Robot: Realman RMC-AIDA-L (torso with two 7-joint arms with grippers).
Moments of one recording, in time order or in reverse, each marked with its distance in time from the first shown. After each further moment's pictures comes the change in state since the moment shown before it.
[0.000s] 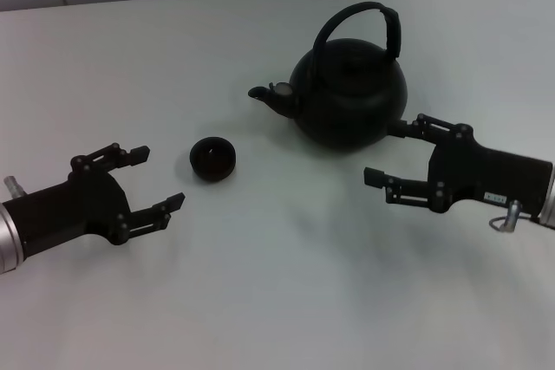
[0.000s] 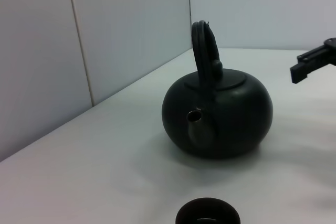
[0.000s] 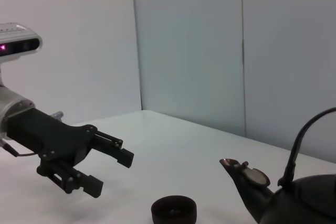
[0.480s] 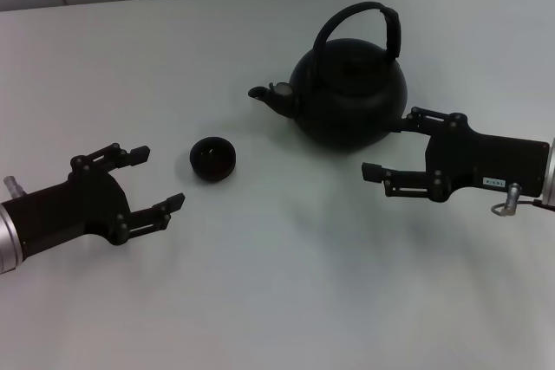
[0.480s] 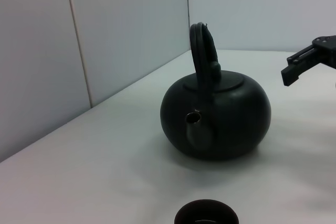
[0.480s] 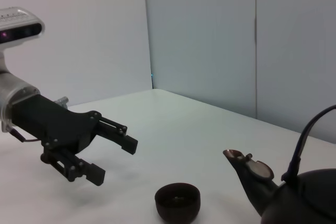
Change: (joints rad) left arm -0.001 0.001 -0.003 0.000 0.000 0.008 -0.002; right arm 0.005 0.002 -0.100 -0.129 -0.002 0.024 0.151
